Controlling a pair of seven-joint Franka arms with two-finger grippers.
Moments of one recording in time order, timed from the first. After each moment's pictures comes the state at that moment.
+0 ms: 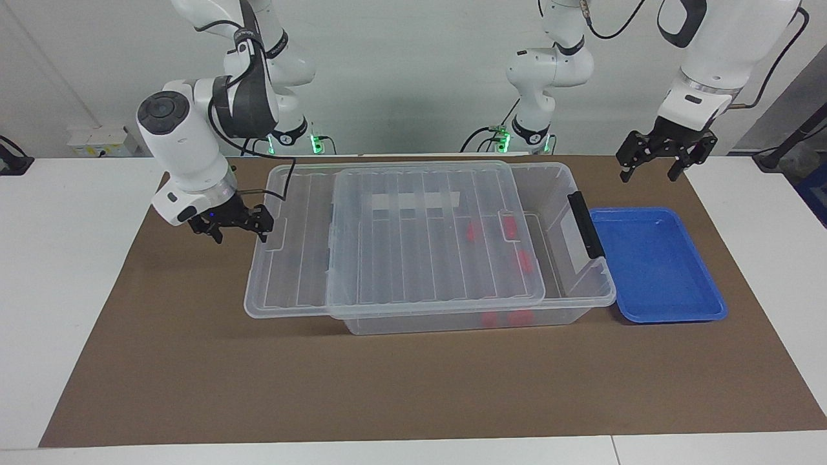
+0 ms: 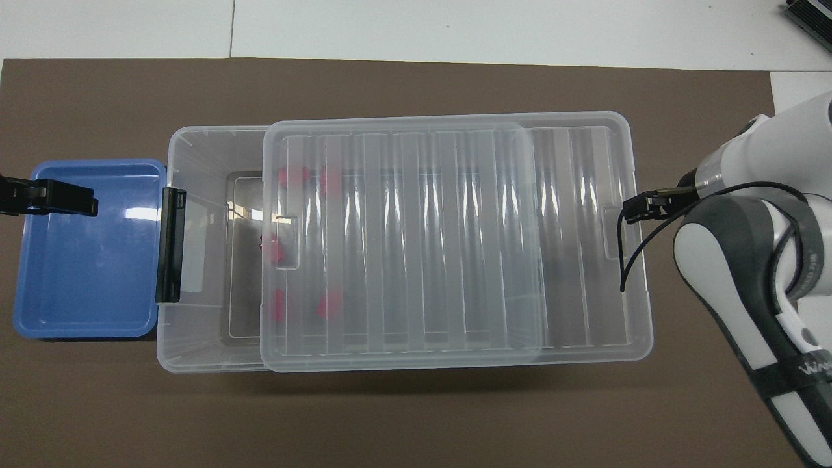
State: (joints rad) left arm -0.06 -0.06 0.01 -1.66 0.01 1.67 0.02; right arm 0.00 0.10 0.03 -1.84 -0.02 1.90 0.03
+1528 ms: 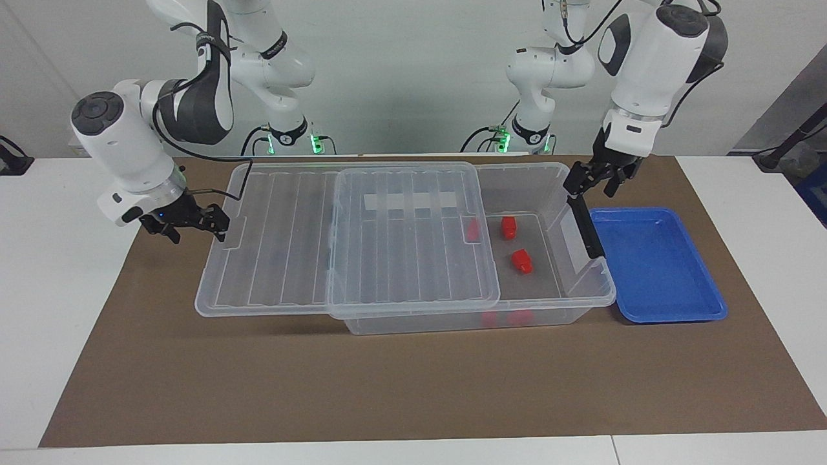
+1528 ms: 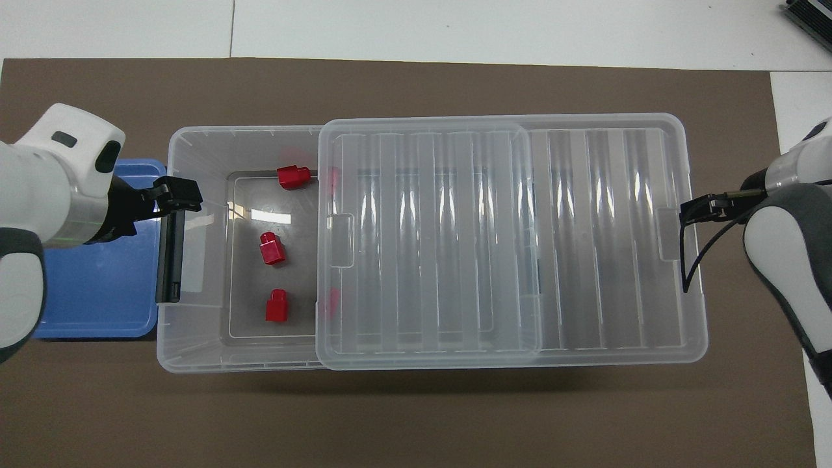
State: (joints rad) left arm -0.19 -0.11 -0.02 -1.92 -0.02 1.94 -0.49; right arm -0.13 0.10 0.03 -1.85 -0.02 1.90 -0.11
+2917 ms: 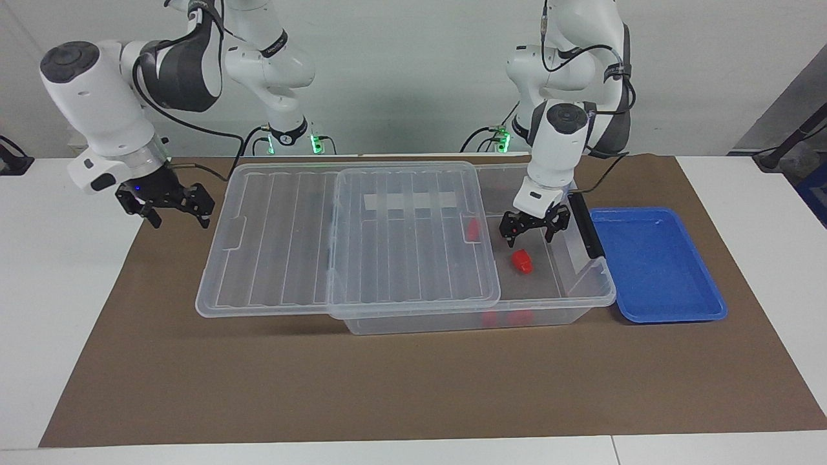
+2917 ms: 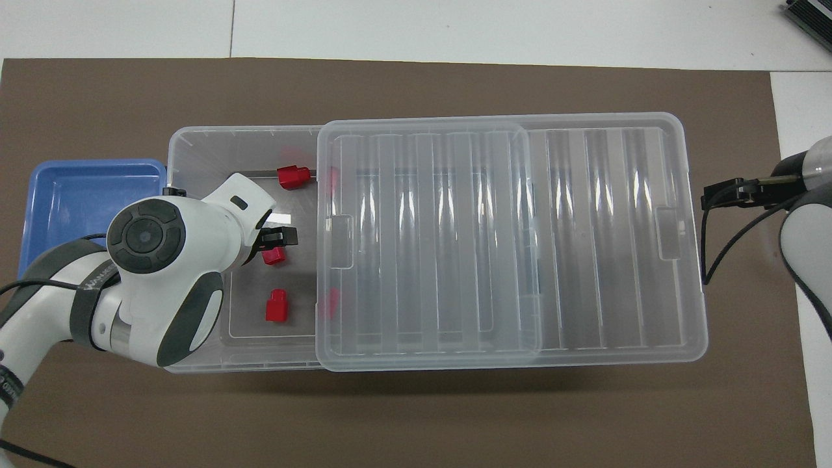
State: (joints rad) left arm -0.35 0.03 -0.01 -2.18 0.08 2.32 -0.45; right arm -0.13 0.03 0.03 -1.74 -0.02 1.80 -0.05
